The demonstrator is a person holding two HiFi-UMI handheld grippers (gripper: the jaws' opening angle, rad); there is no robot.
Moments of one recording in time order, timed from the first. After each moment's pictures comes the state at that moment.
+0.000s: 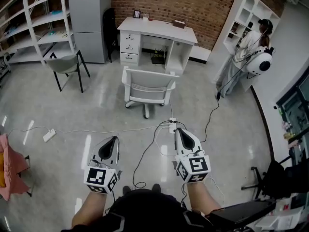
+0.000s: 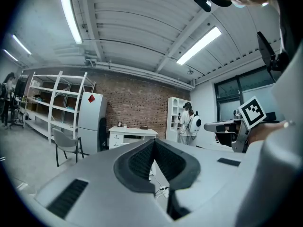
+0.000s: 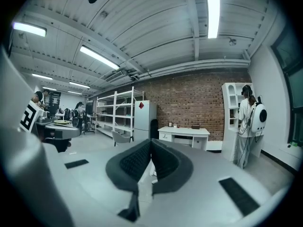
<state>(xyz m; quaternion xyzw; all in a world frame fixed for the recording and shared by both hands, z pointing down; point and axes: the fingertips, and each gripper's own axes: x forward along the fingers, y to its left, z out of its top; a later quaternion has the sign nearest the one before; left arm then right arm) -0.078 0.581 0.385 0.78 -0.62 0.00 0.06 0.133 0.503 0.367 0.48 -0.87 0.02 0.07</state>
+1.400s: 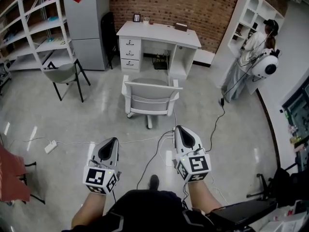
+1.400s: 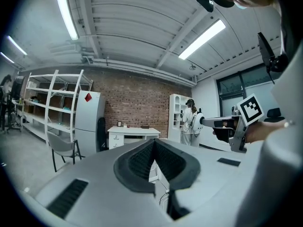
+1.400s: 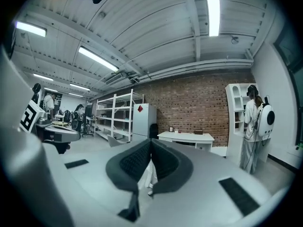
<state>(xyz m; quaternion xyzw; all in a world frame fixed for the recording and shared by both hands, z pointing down) -0.099 0.457 0.393 0.78 -0.62 0.02 0.06 0.109 0.375 0.364 0.47 -0.88 0.00 0.05</state>
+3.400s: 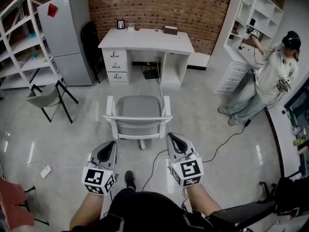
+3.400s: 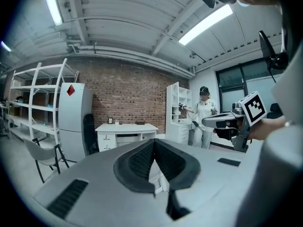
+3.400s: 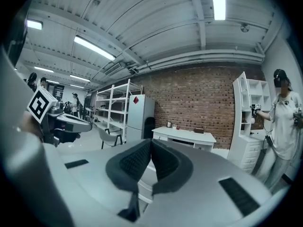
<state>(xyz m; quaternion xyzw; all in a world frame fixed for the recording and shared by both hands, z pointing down) -0.061 0.185 0.414 0.80 -0.59 0.06 0.07 0.133 0.132 0.399 0.45 -0.89 0.00 0.10</state>
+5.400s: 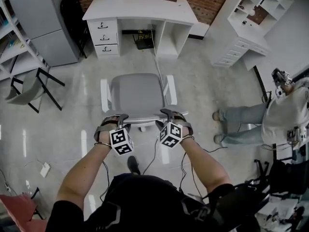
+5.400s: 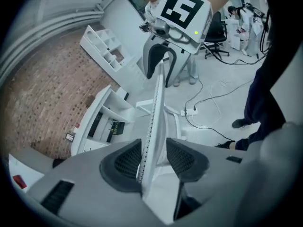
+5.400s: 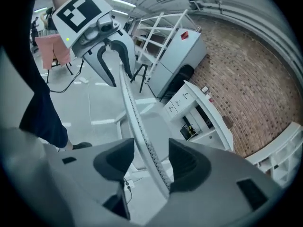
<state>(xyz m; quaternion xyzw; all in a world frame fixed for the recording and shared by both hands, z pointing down) -0.100 -0.028 0.663 0.79 -0.25 0.55 -0.13 0.024 -0.060 0.662 0.26 -0.81 -0.12 0.52</state>
